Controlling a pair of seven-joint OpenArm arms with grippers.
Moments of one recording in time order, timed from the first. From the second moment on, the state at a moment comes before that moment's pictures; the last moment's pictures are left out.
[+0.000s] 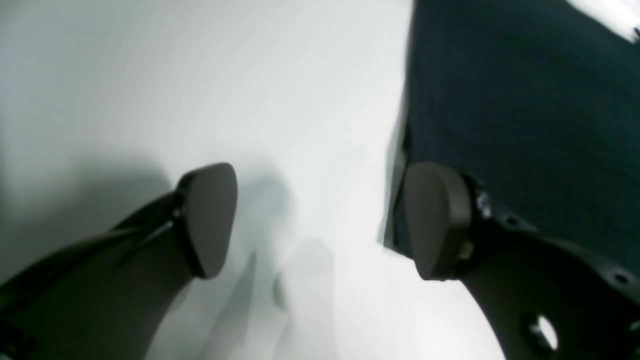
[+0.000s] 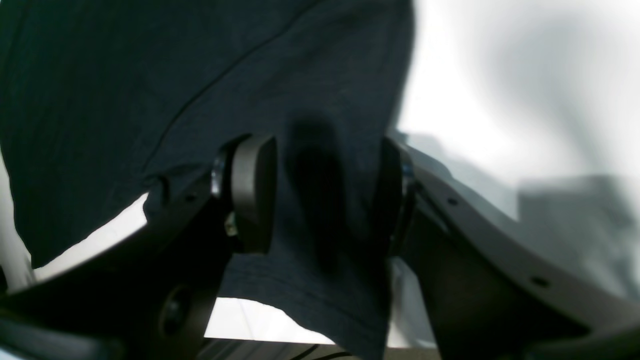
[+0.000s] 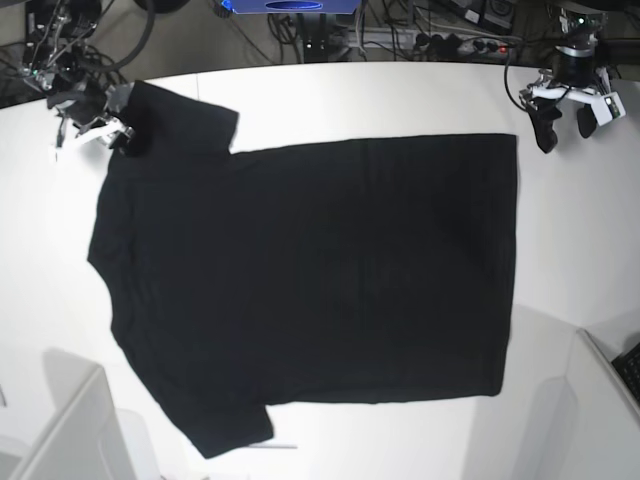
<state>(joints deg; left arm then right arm) 43.0 -19.7 -23.2 96.4 -42.5 -5.8 3.5 -22.0 10.7 31.0 87.6 47.6 16.2 -54.5</state>
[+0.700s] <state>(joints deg) 28.0 -14.3 -19.8 90.9 -42.4 -6.7 23.6 -22.3 10.5 30.8 87.5 47.6 16.3 -55.2</state>
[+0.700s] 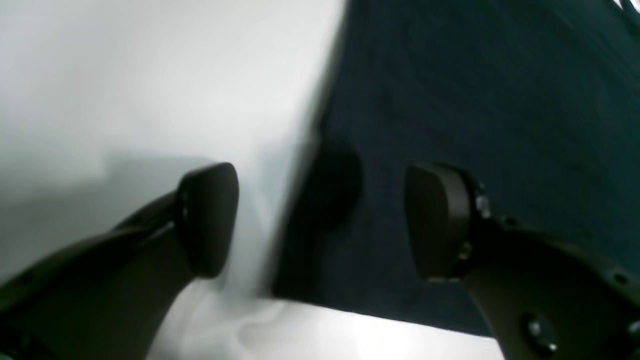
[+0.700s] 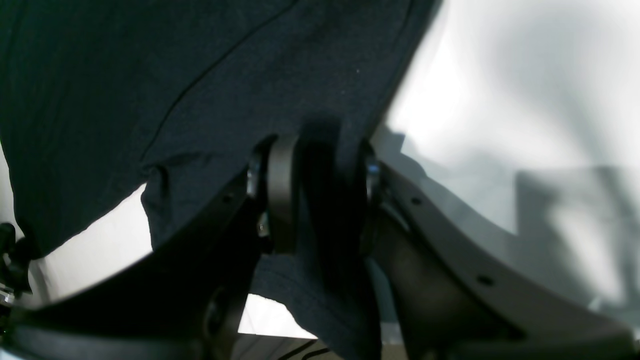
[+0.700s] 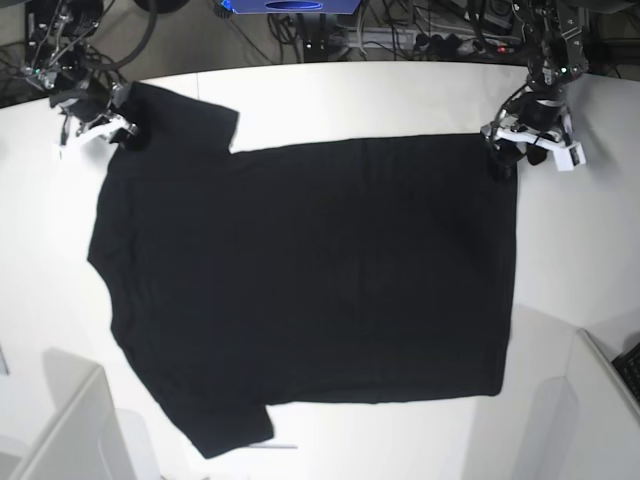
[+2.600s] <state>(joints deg) 43.2 -14.7 -26.5 110.6 -42.8 -6.2 28.0 -31.3 5.7 37.0 111.9 43.6 14.9 -61.8</state>
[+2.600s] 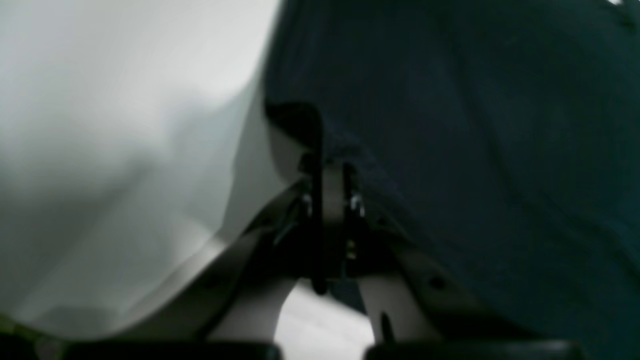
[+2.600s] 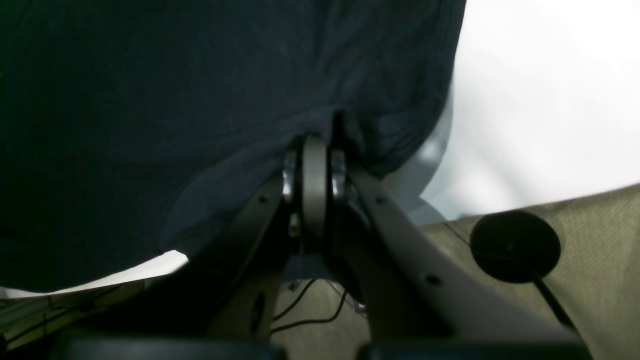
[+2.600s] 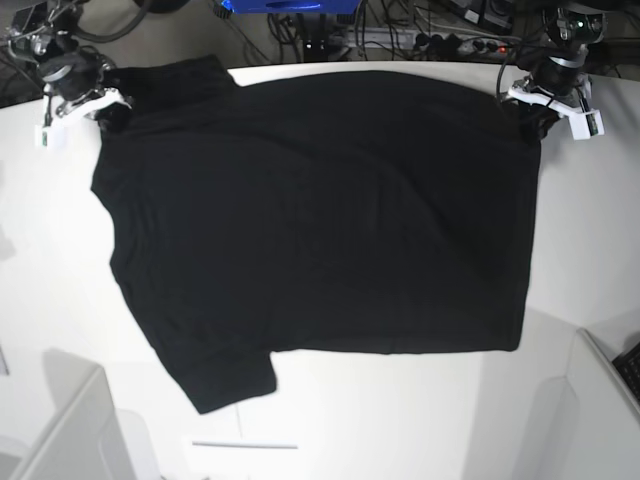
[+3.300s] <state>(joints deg) 34.4 -14.5 -27.0 110.0 -46.2 -5.7 28.4 -16.2 5.9 37.0 111.8 43.0 14.6 -69.9</state>
